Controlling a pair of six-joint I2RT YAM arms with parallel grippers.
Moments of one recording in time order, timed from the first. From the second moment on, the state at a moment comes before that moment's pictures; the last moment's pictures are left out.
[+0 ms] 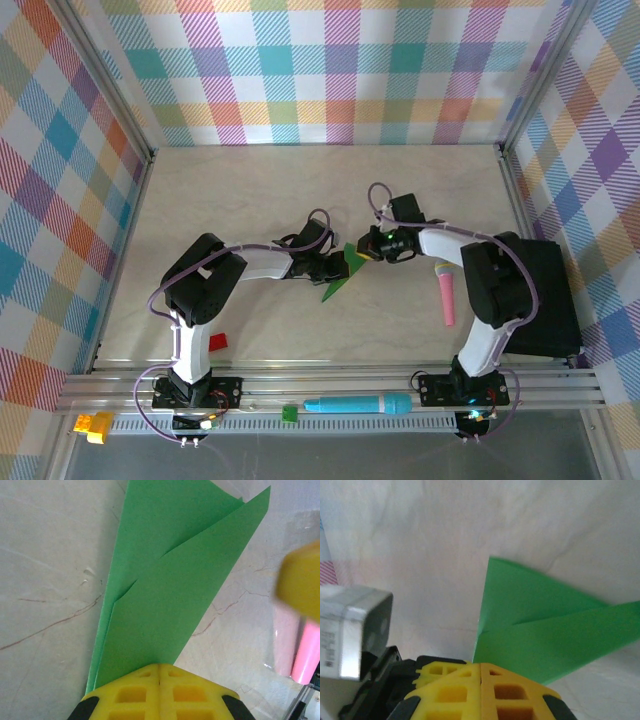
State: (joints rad) left arm -0.71 1.96 1.07 -0.03 0.40 -0.84; right arm 0.36 1.79 0.99 -0.22 -0.63 0.62
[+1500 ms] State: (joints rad) left arm -0.71 1.92 1.03 -0.07 0.47 -0.81; right arm 0.39 1.95 1.14 -0.44 -0.58 0.57
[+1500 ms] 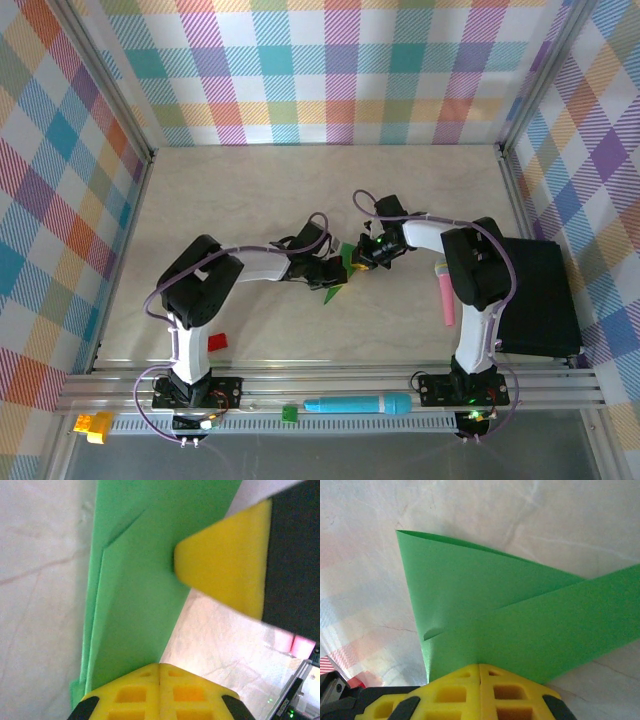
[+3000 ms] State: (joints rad) left arm -0.75 1.70 0.78 -0.14 0.45 -0.76; right arm 0.40 1.96 1.15 -0.47 -0.58 0.57
